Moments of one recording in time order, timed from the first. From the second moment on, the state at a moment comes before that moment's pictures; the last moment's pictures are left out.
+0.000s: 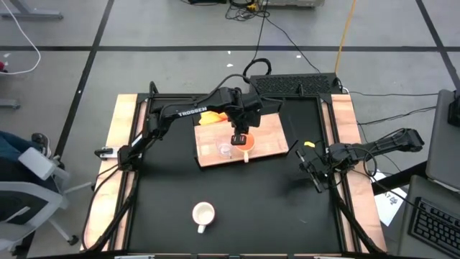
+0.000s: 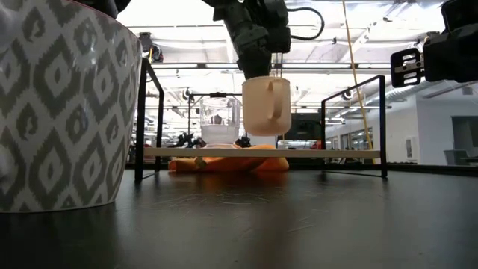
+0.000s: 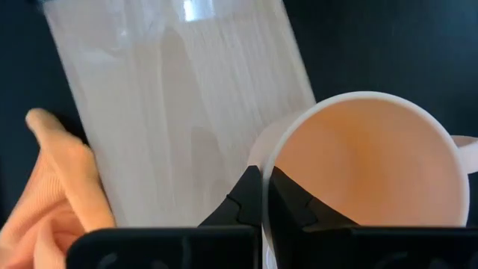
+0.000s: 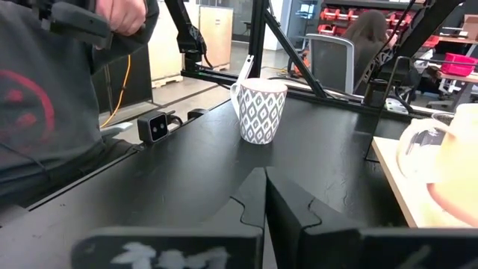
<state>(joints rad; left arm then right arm) 0.26 2.28 2.35 -1.26 0.21 0.36 0.22 0.29 0.01 0.18 -0.23 -0.09</state>
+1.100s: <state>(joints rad) 0.28 2.29 2.23 -1.14 0.28 0.49 0.22 0.29 0.01 0.19 -0.23 -0.09</state>
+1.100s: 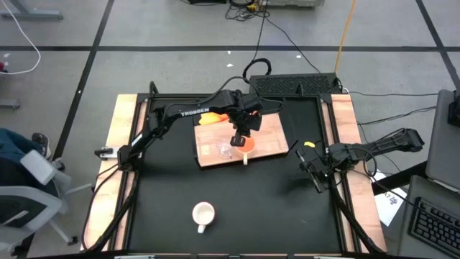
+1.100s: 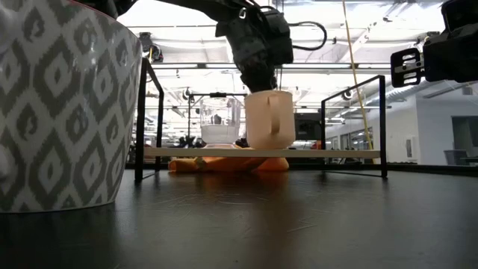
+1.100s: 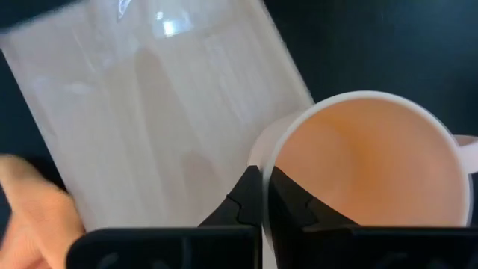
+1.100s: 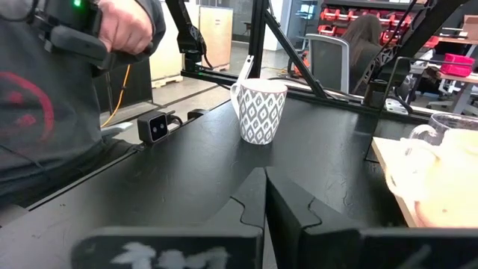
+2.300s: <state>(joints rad) 0.29 2.28 2.22 -1.10 0.23 0.46 0.22 0.29 0.01 0.19 -0.23 -0.09</state>
